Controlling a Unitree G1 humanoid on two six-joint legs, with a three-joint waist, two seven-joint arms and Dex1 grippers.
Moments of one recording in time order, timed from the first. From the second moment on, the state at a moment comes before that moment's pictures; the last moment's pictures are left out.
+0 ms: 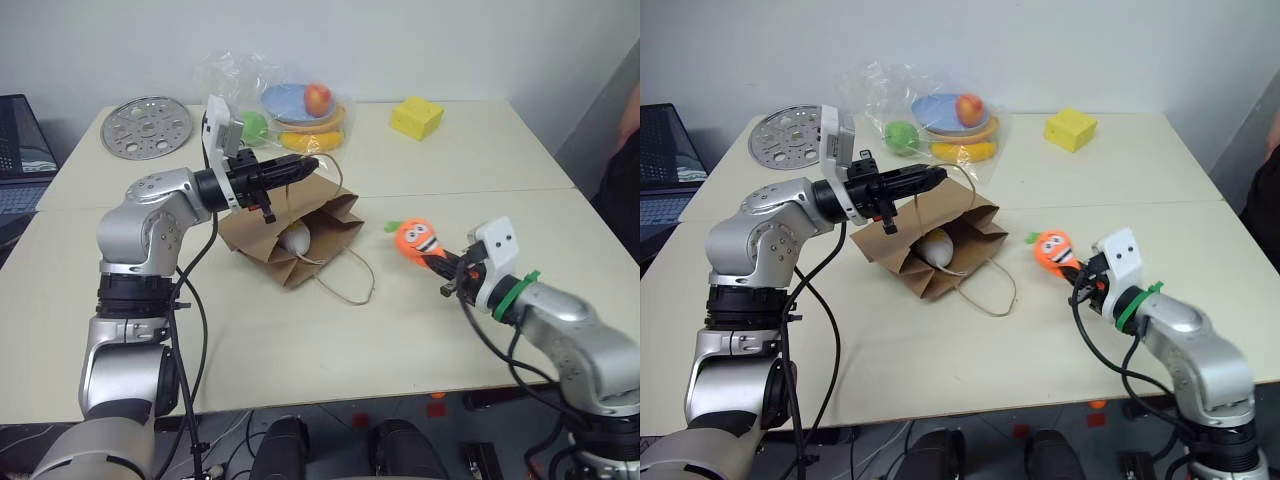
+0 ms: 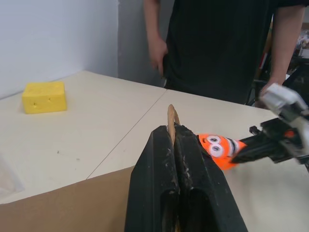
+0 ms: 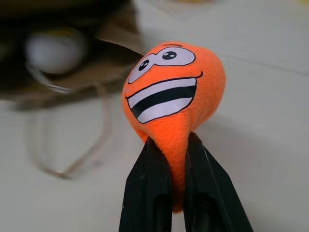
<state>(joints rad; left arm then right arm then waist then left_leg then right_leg) -0.86 0.55 0.08 0.21 -0.55 0.57 -1.07 -0.30 -0.52 -0.13 -0.61 0.54 0.99 0.52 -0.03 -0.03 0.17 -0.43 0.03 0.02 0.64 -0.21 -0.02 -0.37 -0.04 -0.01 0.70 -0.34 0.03</state>
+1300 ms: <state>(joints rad) -0.88 0.53 0.05 0.14 -0.59 0.65 -1.13 -0.88 -0.05 0.18 0.48 0.21 0.52 0.44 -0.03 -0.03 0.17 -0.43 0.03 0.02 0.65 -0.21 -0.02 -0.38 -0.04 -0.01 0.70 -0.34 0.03</state>
